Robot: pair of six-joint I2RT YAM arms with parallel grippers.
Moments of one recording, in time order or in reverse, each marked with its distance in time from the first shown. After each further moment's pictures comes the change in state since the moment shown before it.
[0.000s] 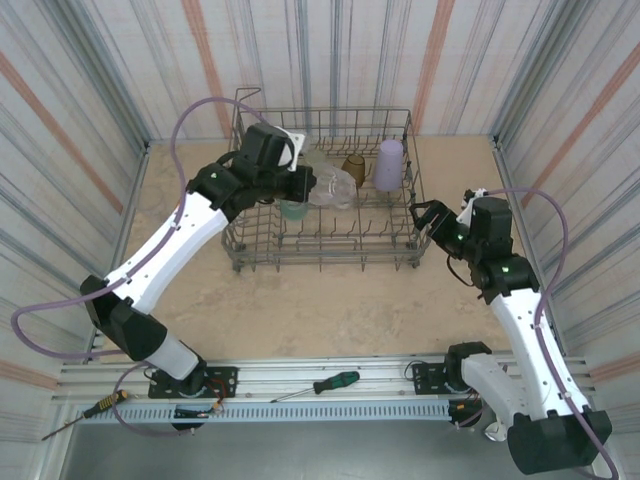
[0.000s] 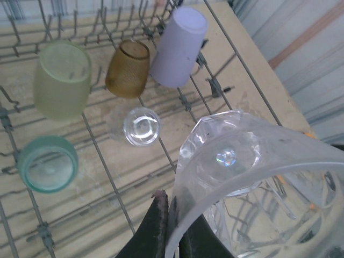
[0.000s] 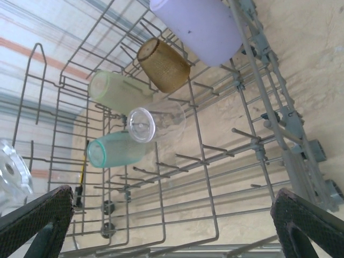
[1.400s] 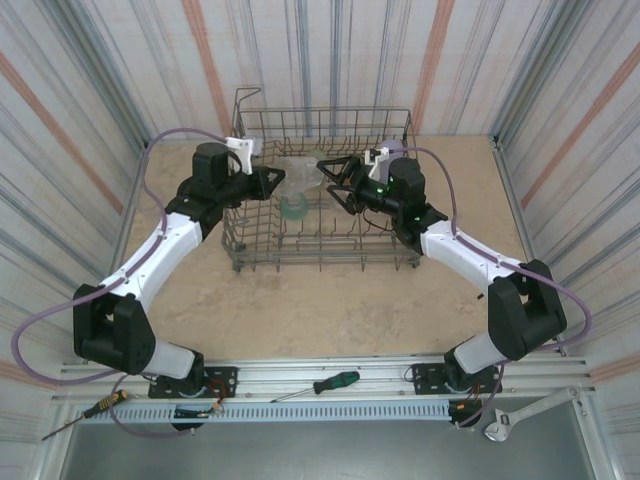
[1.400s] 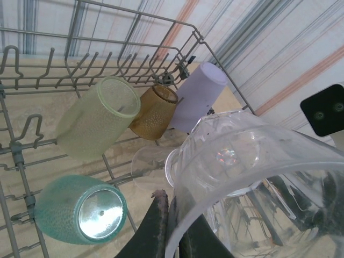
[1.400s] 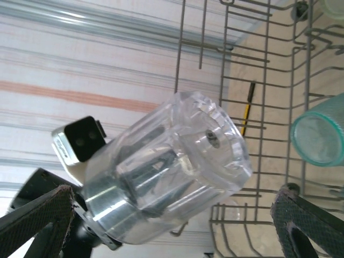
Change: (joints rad) left arm 0.303 -0.132 -0.530 0.643 0.341 -0.032; right arm 0.369 0.649 0.173 0.906 -0.238 0.523
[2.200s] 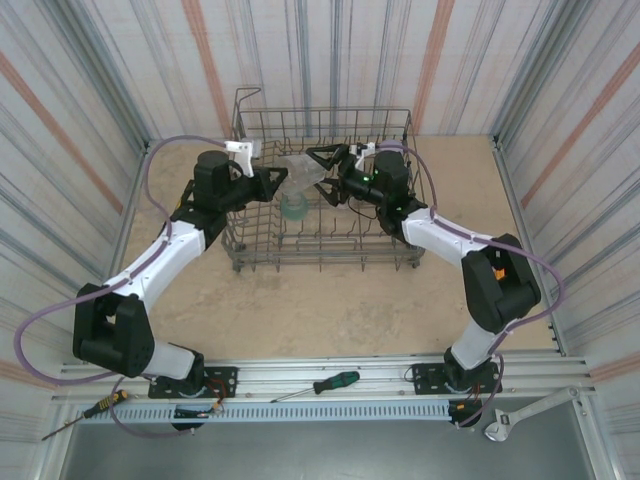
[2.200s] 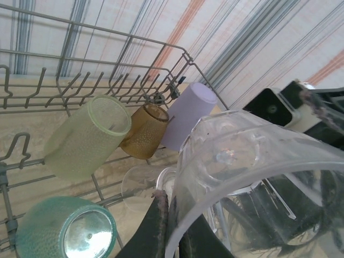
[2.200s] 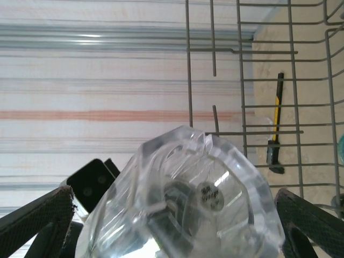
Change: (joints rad) left arm -0.020 -0.005 -0.089 0.208 -0.006 -0.064; right arm 0.018 0.192 0.115 0.152 -0.013 0.222
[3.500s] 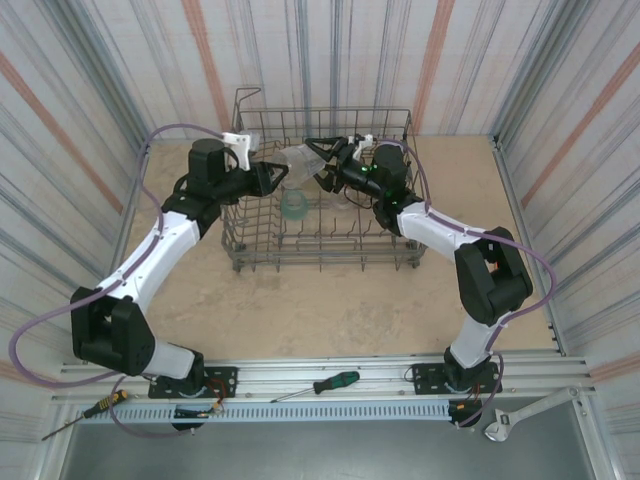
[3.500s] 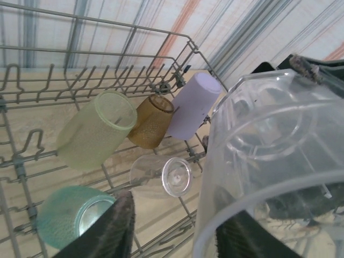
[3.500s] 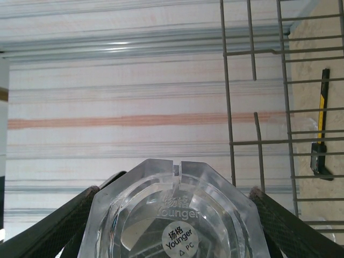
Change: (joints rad) left arm 0.027 -0.004 0.134 -0.251 0.007 0.083; right arm -0.008 0.052 0.073 0.092 -0.003 0.122
